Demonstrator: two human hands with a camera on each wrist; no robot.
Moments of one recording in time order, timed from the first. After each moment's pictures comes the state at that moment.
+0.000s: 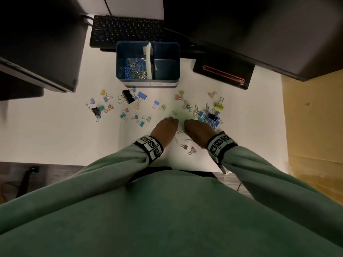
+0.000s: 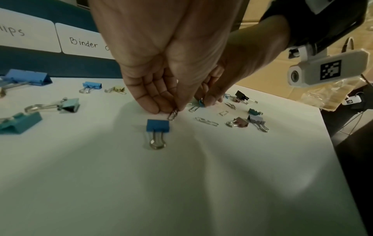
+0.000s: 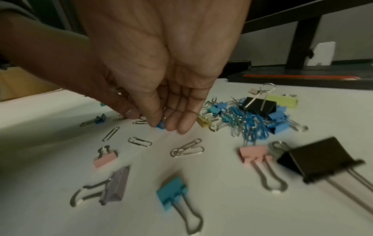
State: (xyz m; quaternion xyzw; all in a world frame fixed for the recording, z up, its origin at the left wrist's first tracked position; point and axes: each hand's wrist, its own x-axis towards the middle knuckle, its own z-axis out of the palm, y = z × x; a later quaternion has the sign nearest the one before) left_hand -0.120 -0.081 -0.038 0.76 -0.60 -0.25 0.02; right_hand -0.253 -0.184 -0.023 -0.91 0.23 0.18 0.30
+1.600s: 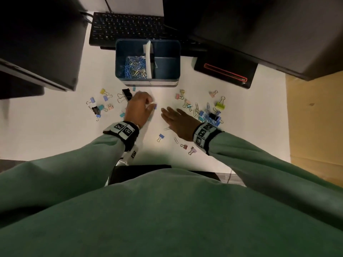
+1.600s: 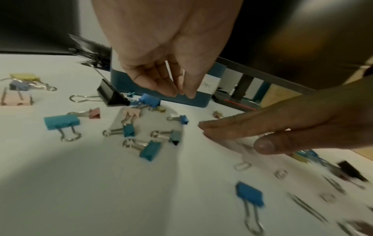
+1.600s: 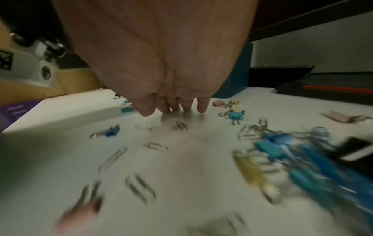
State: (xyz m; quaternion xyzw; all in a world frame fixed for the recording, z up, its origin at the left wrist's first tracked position) left_hand -0.028 -0.078 -0.016 0.85 -0.40 -0.23 0.25; right_hand -0.203 -0.183 -0.038 -0.96 0.04 0.25 0.16
